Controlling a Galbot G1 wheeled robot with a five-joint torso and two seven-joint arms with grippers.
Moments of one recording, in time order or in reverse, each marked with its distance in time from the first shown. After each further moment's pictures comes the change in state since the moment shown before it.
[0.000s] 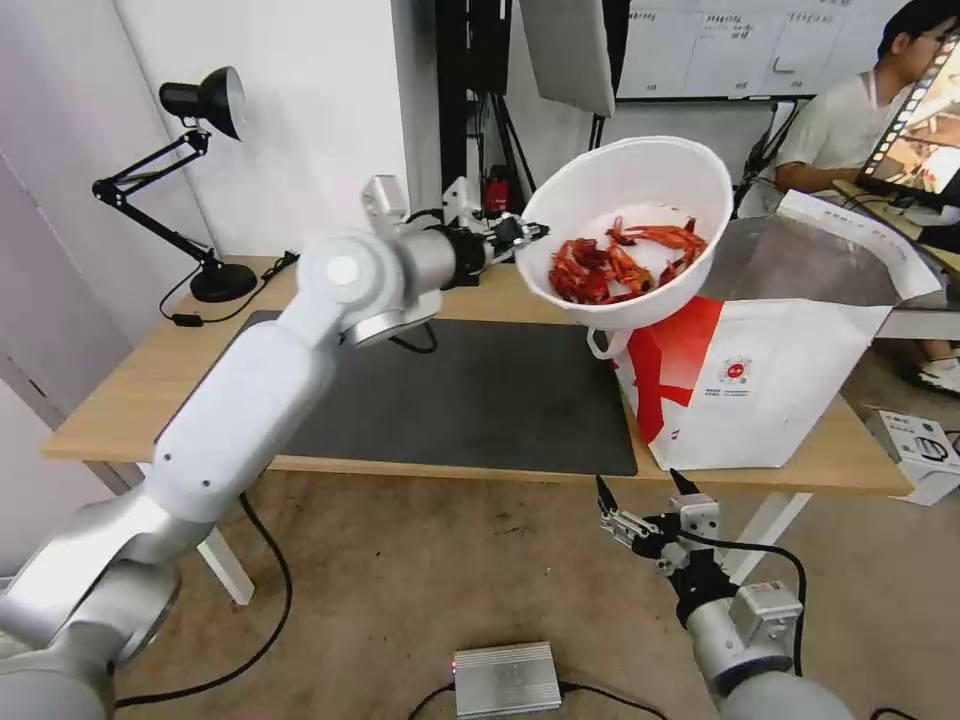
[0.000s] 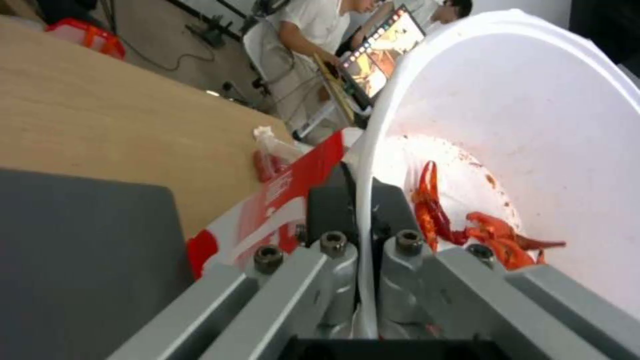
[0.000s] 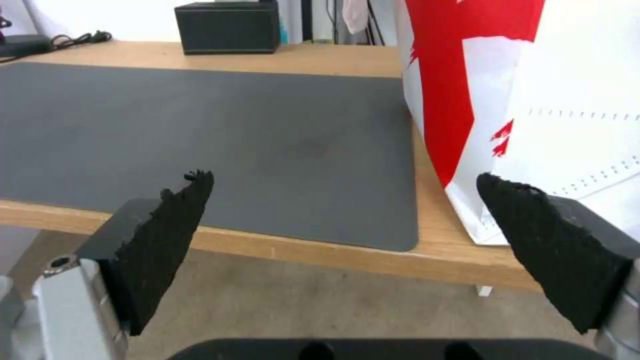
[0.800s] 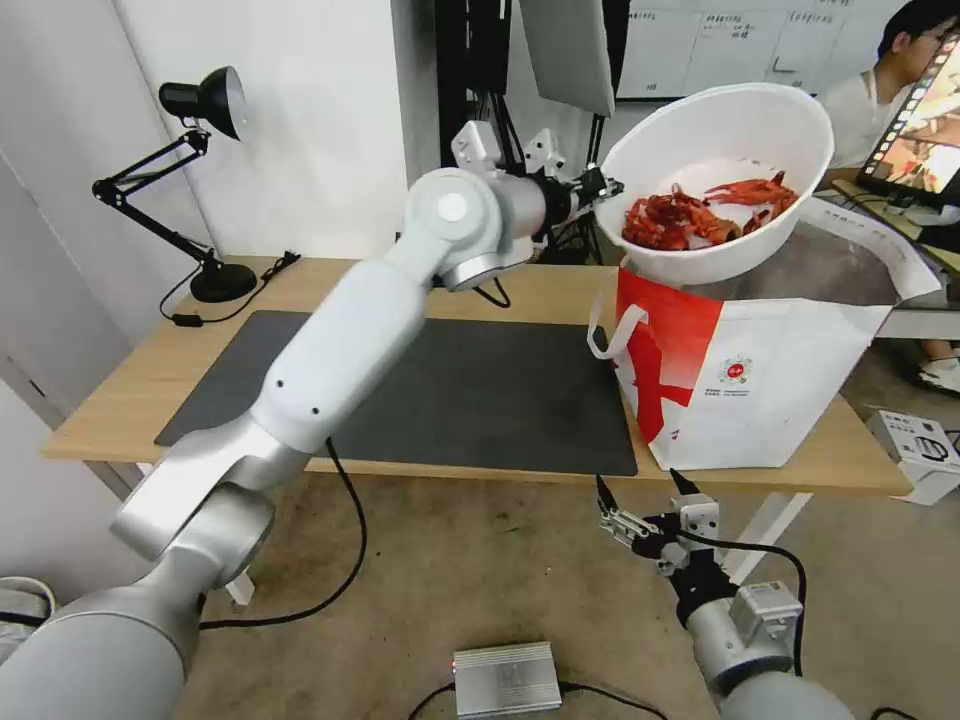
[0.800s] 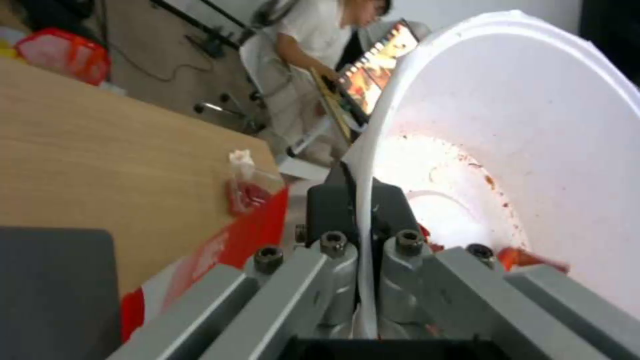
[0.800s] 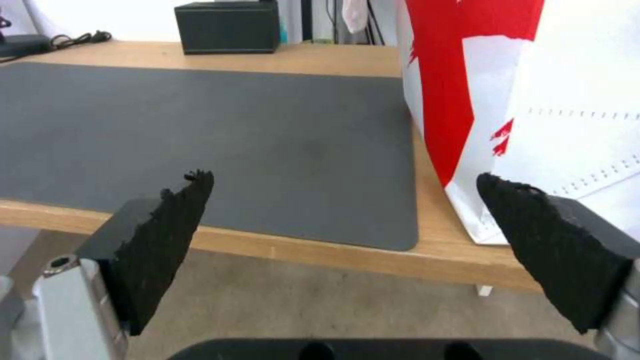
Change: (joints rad) left arm -0.153 -0.236 0.068 0.257 0.086 -0.067 -0.029; right arm 0.000 0.000 0.000 0.000 0.000 0.000 0.000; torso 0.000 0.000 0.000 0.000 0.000
